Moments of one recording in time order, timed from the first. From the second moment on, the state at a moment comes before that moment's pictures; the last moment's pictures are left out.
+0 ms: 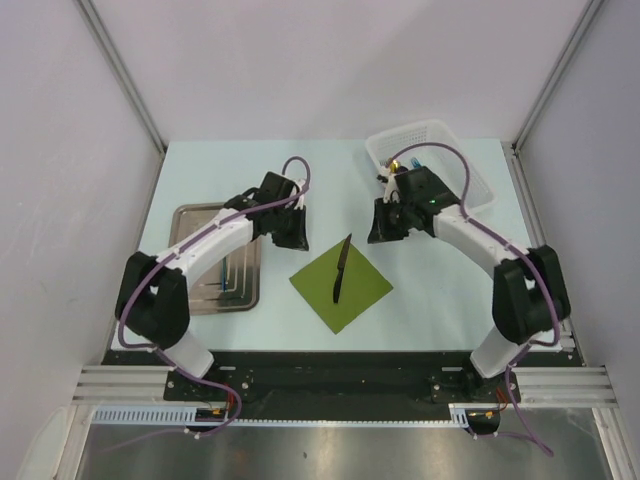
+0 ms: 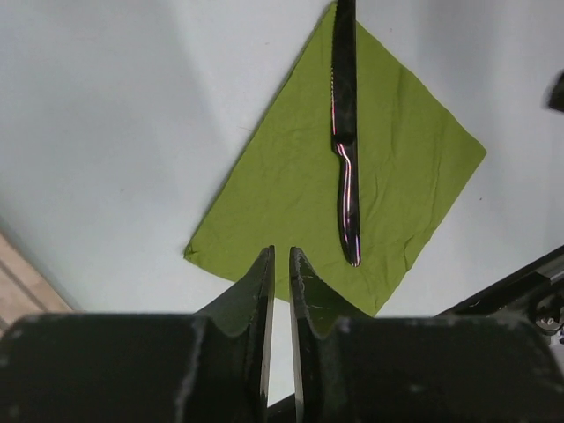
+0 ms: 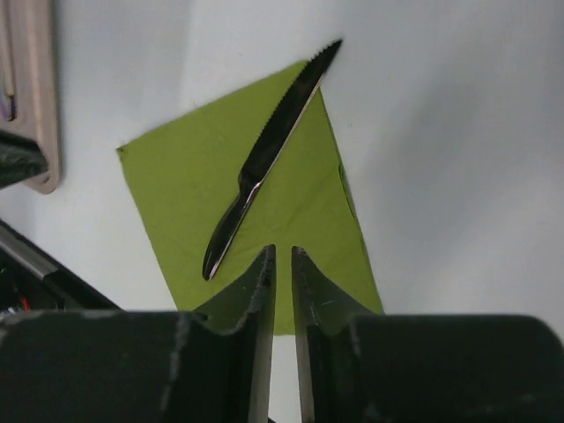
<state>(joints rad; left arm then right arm) -0.50 1.60 1.24 -0.63 0.19 -0.35 0.40 1.61 1.22 -0.48 -0.36 0.27</state>
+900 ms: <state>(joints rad) -0.51 1.81 1.23 -0.58 0.22 -0.36 0.62 1.97 1.34 -0.41 -0.01 0.55</state>
